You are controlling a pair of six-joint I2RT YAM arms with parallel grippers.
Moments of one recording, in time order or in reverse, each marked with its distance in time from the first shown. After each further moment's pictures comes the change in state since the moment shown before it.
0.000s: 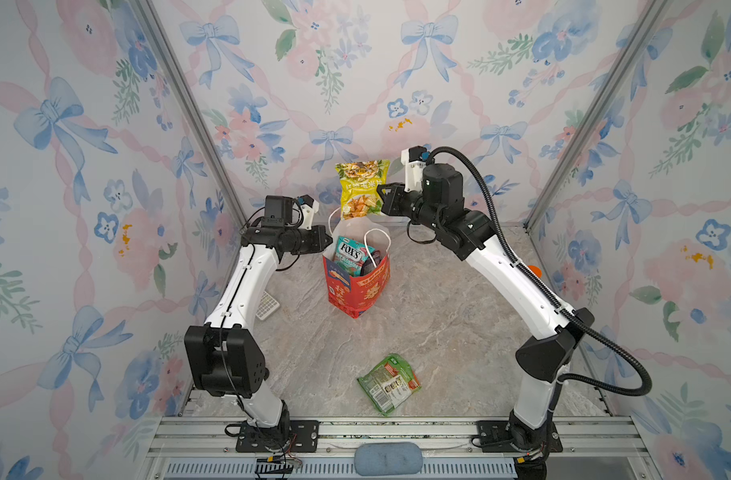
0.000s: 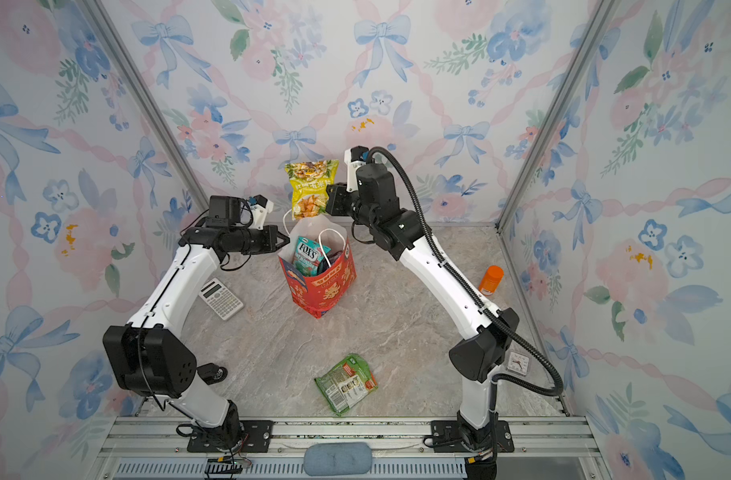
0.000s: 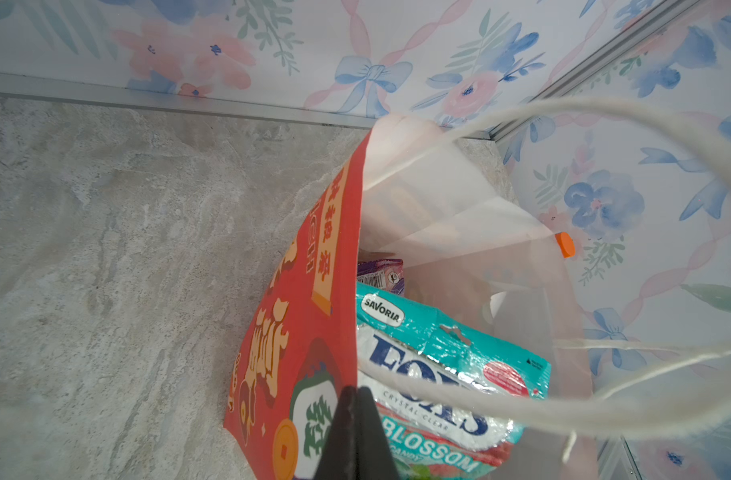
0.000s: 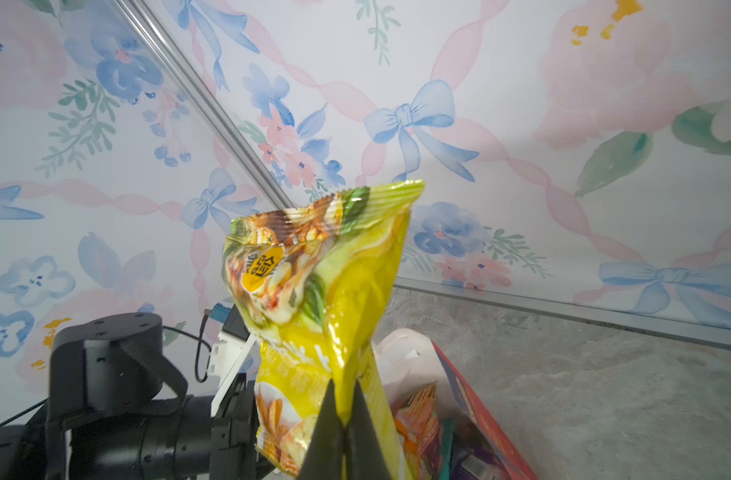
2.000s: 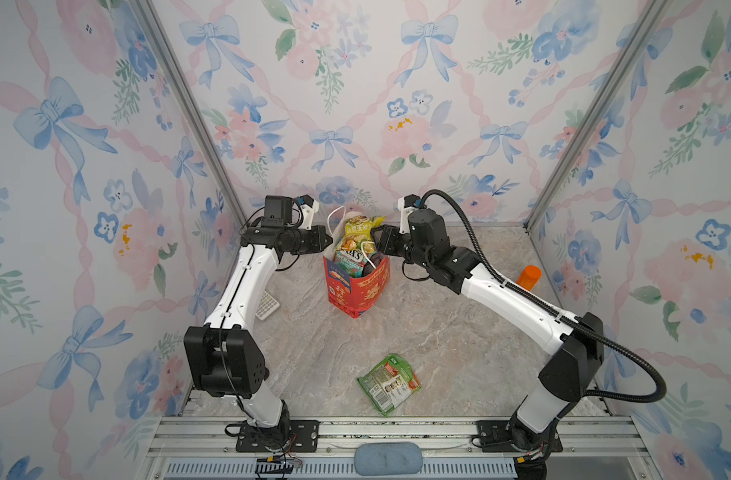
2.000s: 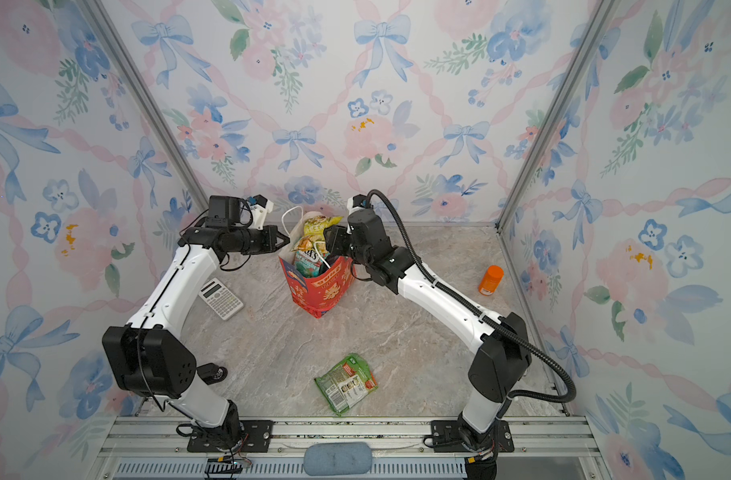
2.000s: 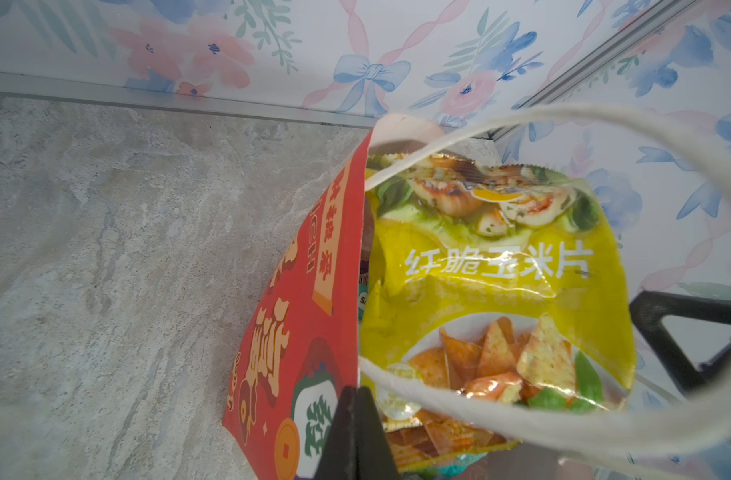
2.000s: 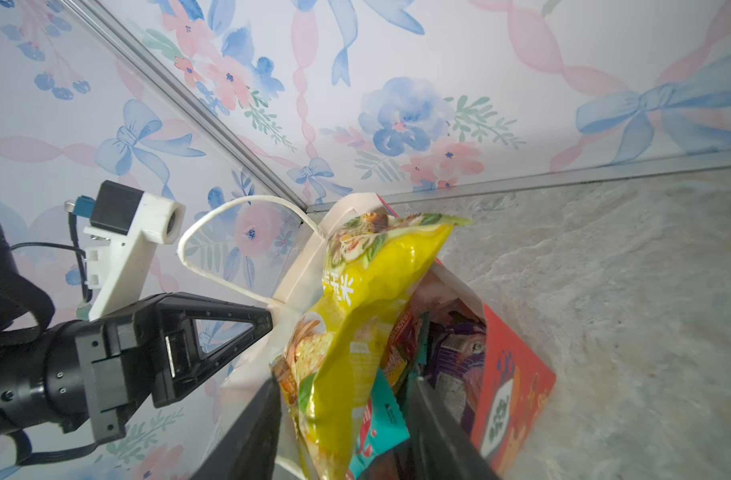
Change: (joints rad) left arm 0.000 -0.005 -0.001 -0.003 0.003 0.000; right arm 0.085 -0.194 -0.534 0.182 0.096 0.129
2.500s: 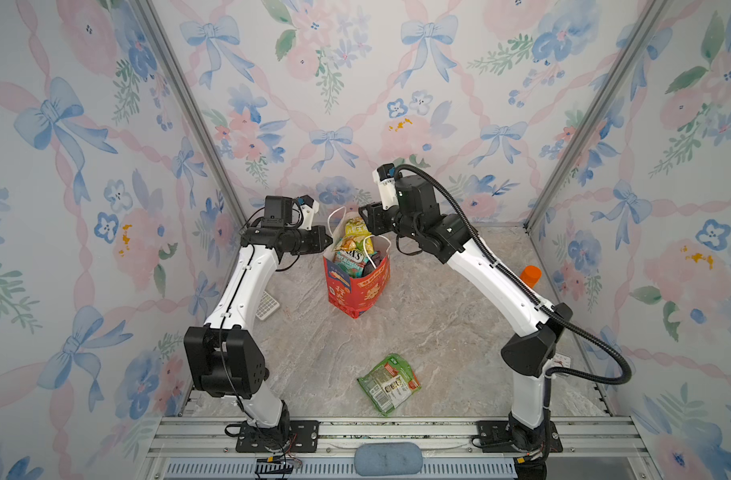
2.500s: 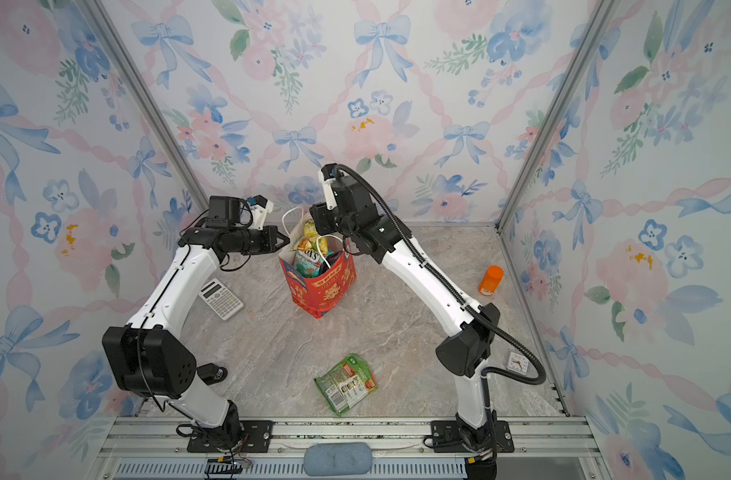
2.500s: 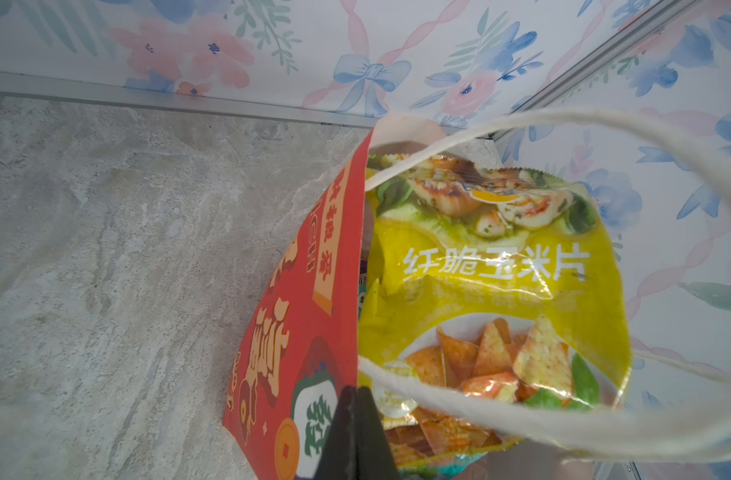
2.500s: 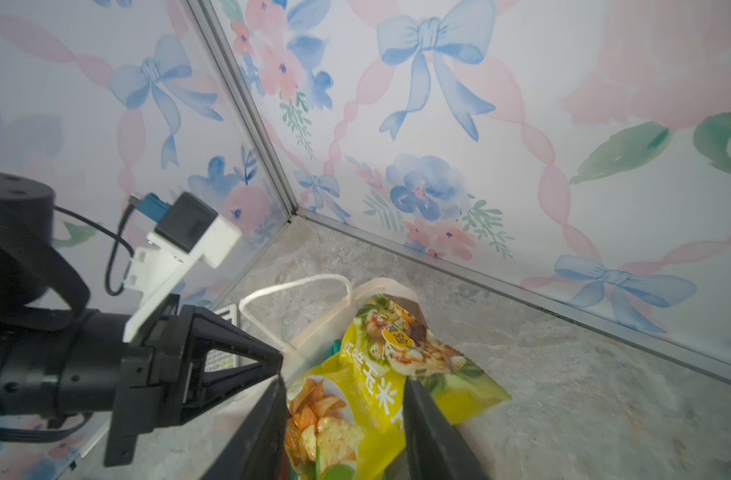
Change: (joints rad) left arm 0.000 0.000 0.000 0.000 0.000 0.000; right arm 0.011 0.309 0.643 -0.392 -0.026 -0.401
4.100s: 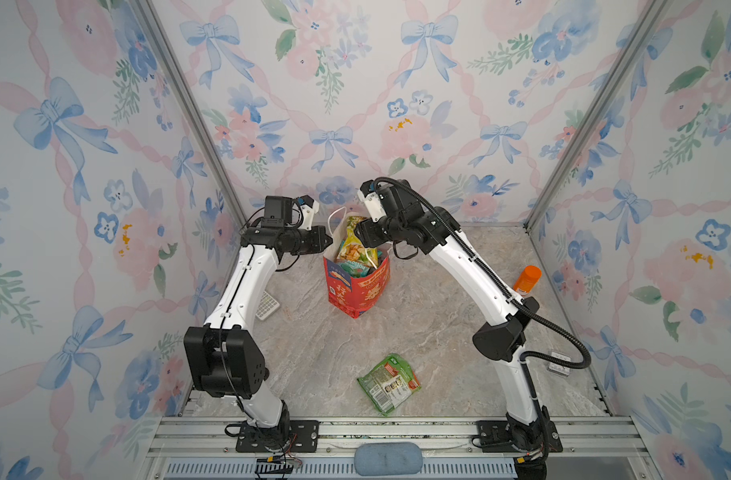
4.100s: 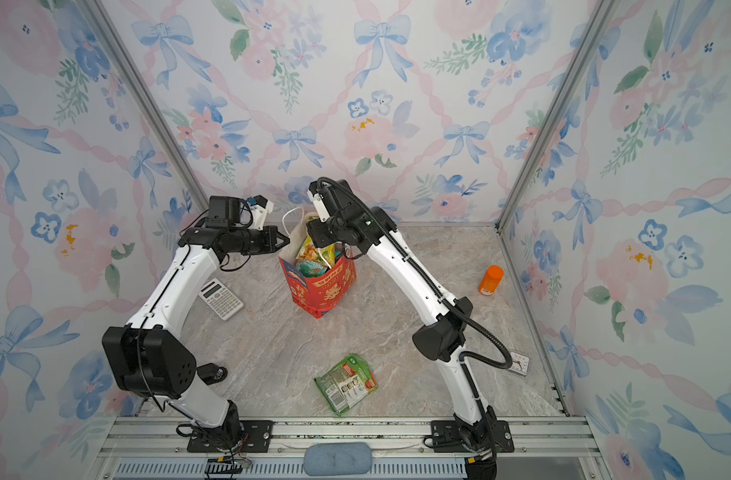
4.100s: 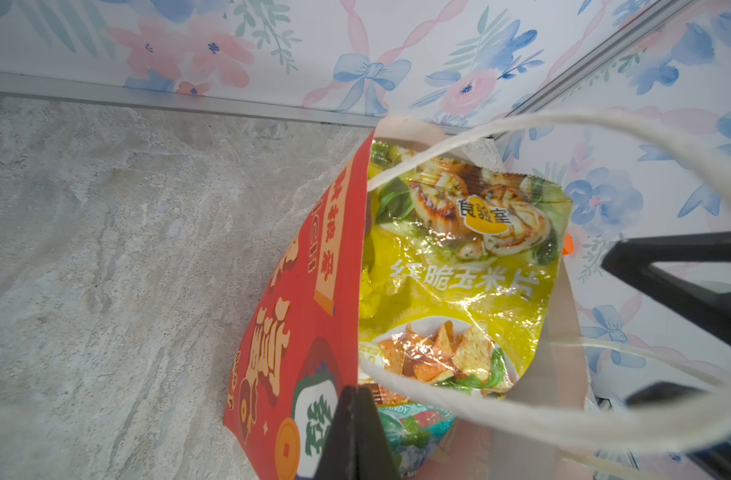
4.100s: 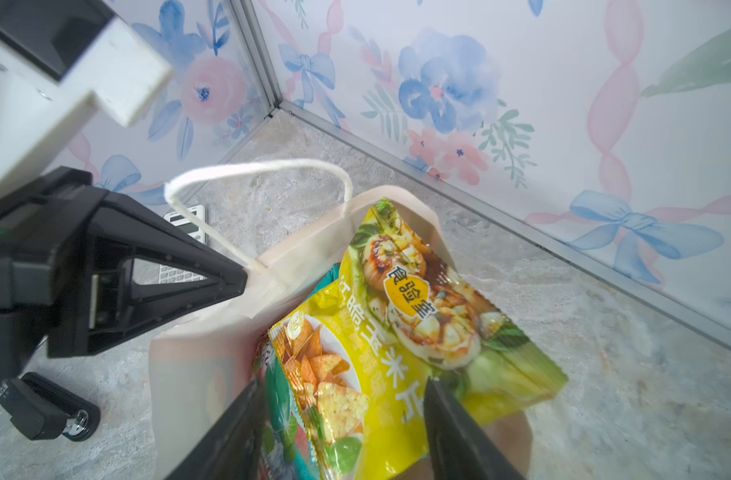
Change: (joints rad) left arm 0.000 -0.001 -0.002 -0.001 0.000 0.004; right arm -0.011 0.182 0.307 -0.348 -0.026 -0.095
